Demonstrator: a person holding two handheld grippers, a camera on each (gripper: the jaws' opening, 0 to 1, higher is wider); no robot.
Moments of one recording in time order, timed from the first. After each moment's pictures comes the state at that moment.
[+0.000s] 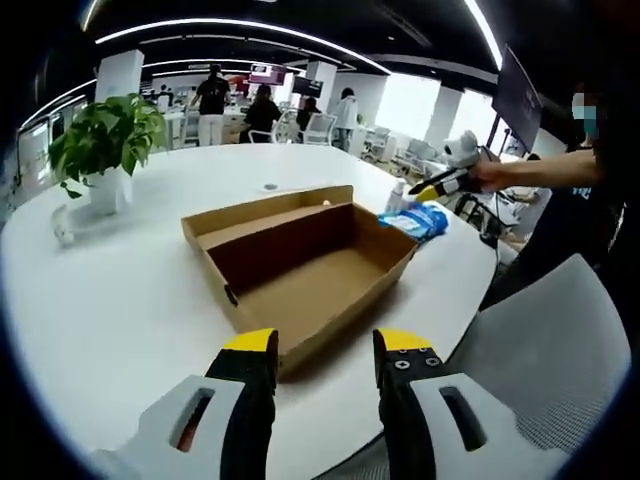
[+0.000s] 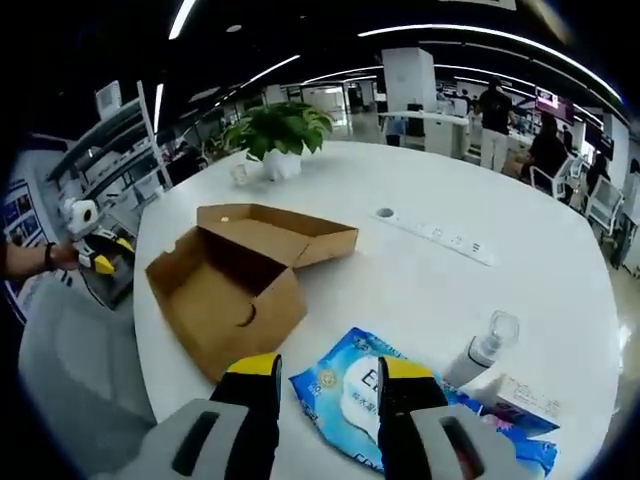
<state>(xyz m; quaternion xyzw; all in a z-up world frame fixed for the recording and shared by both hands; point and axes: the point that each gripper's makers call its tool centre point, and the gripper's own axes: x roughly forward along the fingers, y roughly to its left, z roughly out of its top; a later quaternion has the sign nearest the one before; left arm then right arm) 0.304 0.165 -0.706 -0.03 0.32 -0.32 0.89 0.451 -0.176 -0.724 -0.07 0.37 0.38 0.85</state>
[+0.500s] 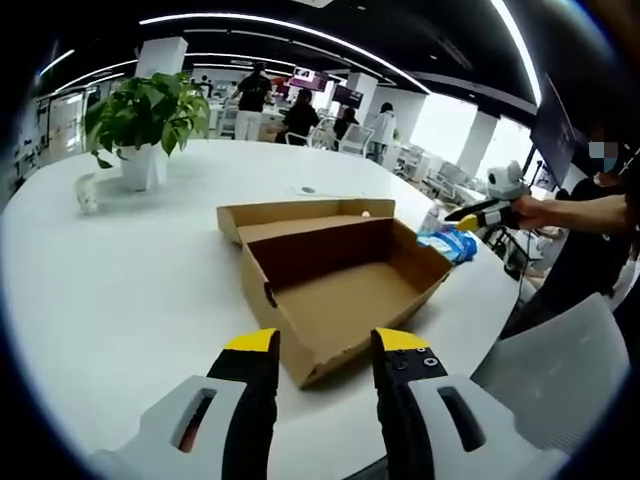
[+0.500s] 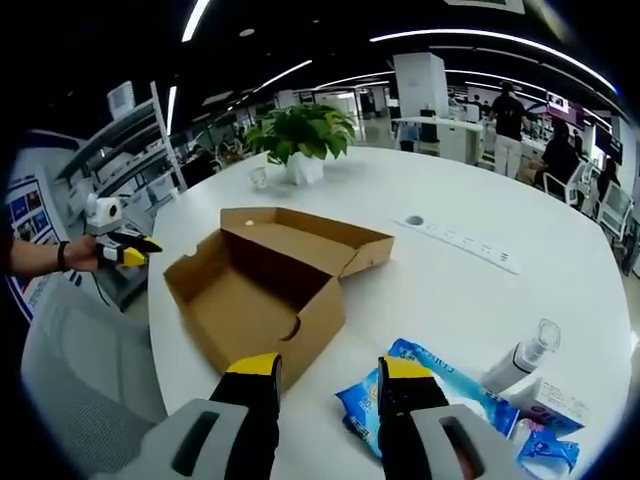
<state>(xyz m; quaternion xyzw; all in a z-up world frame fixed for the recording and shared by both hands) 0.329 0.185 -0.720 -0.08 0.32 -0.25 0.91 0.433 -0.141 -0.722 -0.06 0.35 0.40 0.84</state>
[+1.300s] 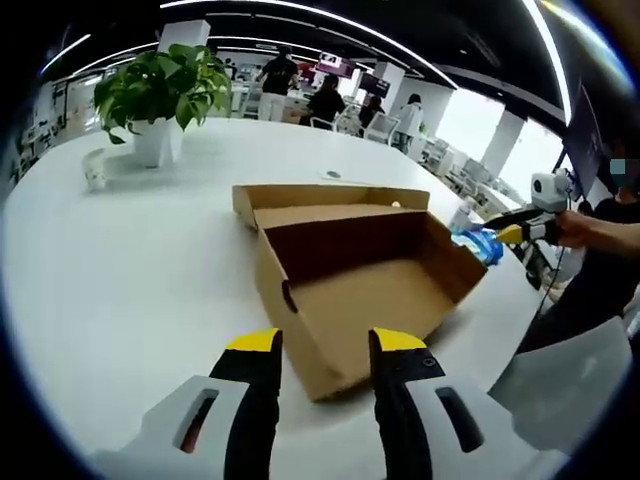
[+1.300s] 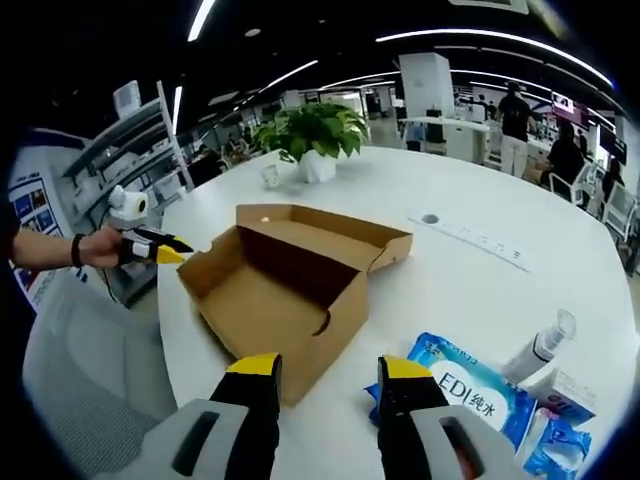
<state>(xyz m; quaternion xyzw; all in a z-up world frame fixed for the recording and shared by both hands) 0.357 0.186 -0.750 -0.09 0.36 -0.21 0.91 0.412 -0.128 -0.722 -0.06 0.36 0.41 0.84</state>
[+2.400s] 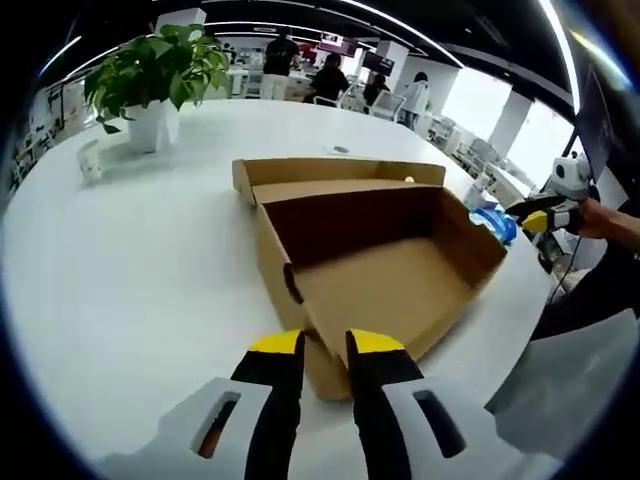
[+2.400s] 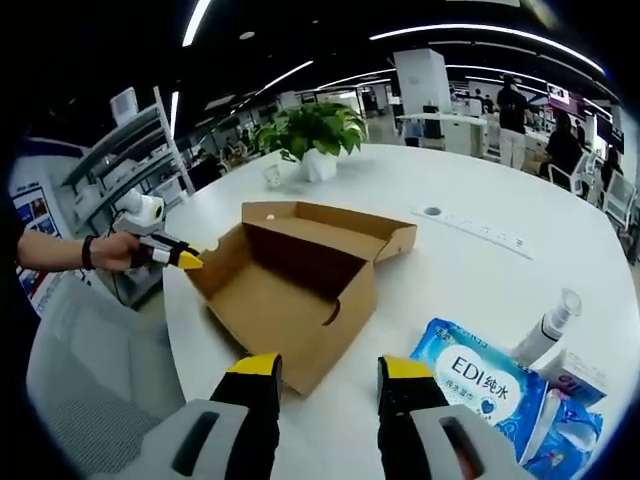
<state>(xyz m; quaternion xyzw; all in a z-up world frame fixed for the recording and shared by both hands) 0.359 0.187 -0.772 -0.06 0.40 -0.20 0.89 0.397 -0.127 -0.725 -0.04 0.36 0.41 0.84</state>
